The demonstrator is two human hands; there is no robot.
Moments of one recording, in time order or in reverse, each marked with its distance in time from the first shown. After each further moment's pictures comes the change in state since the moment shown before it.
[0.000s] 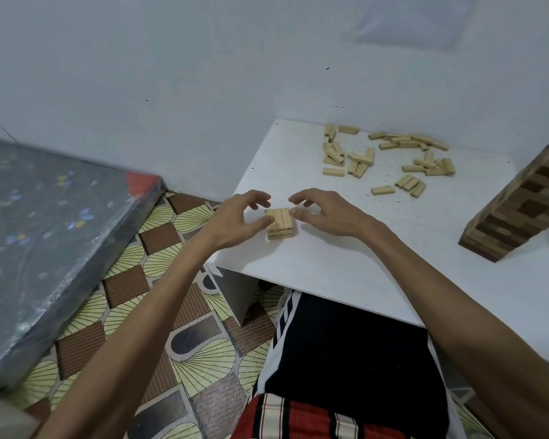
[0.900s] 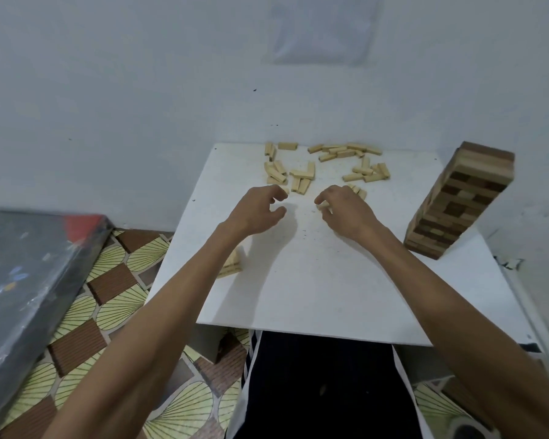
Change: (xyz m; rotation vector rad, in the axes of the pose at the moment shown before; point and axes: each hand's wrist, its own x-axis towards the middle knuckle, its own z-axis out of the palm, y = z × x) left_hand 0.142 0.089 0.068 0.103 -0.135 0.131; right_hand -0.036 0.091 -0.076 -0.365 0.317 0.282
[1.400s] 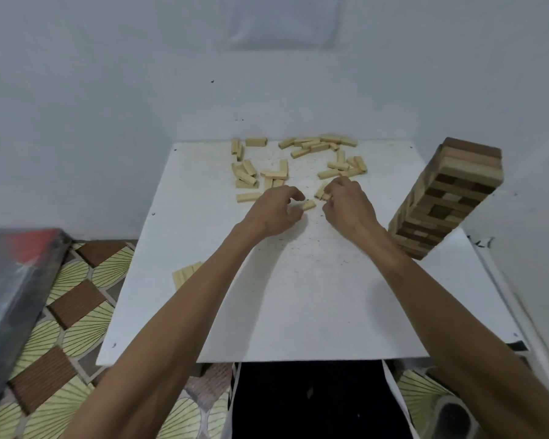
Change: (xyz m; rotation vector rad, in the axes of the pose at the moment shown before) left_hand 0.069 0.037 0.056 -0.014 -0.123 0.099; right_hand 0.013 0.048 0.003 -0.019 0.112 0.272
